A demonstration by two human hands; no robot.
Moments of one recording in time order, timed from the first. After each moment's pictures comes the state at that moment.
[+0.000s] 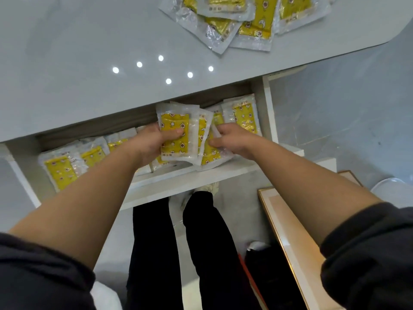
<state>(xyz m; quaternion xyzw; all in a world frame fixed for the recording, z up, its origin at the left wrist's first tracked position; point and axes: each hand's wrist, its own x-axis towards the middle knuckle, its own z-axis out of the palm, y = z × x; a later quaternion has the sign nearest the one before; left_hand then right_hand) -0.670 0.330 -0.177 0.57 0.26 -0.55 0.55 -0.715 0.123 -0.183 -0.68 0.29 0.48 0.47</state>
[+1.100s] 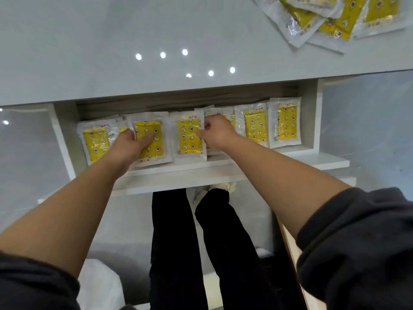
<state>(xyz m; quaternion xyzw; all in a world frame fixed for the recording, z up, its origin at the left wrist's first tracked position) -0.711 0.466 -0.203 0.74 0.34 -0.39 0.43 -0.694 0.253 -0.216 -0.80 0.17 0.44 0.36</state>
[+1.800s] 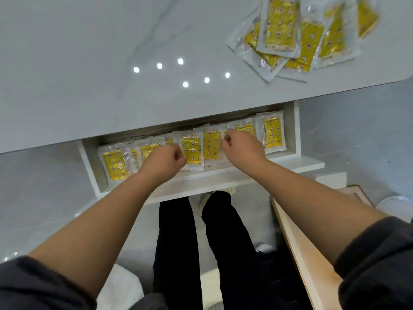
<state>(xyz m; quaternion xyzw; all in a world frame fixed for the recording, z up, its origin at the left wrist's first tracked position) -0.684 0.413 -0.130 0.85 0.01 -0.48 0.21 -0.697 0.210 -0.128 -0.90 0.12 0.36 0.19</state>
